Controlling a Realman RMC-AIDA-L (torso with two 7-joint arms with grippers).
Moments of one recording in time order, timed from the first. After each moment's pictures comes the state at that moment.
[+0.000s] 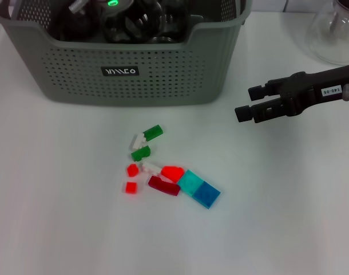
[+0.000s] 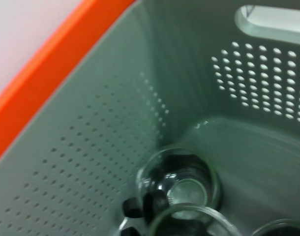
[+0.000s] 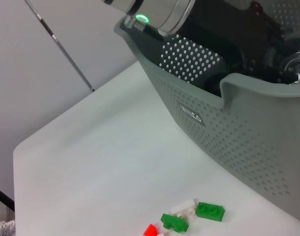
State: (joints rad) left arm -1.11 -2.09 1.30 0.63 2.86 0.85 -2.42; right arm 0.69 2.04 -0.82 -0.81 -2.19 -1.64 1.92
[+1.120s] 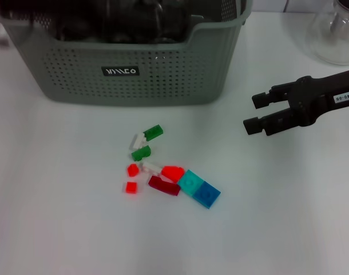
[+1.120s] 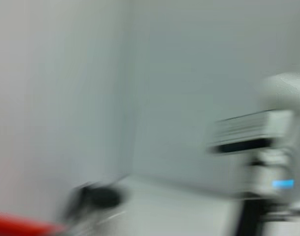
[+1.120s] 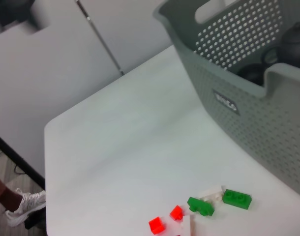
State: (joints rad) left arm -0.51 -2.15 0.79 1.48 1.84 1.82 -1.92; right arm 0.70 2.01 -0.82 -0.82 -2.19 -1.74 1.87
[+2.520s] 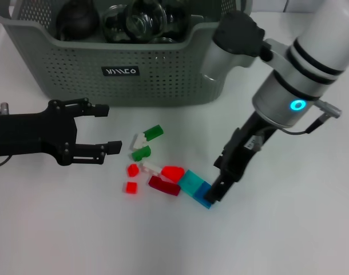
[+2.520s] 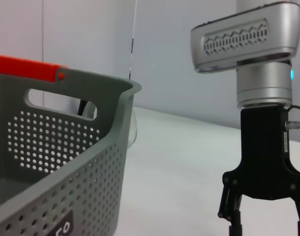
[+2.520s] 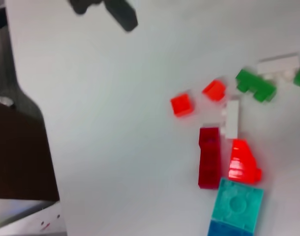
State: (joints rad) left arm -0.41 -2.07 0.62 0.79 2.07 1.74 -1.23; right arm 1.00 2.11 -1.47 -0.76 -2.35 -1.58 2.35
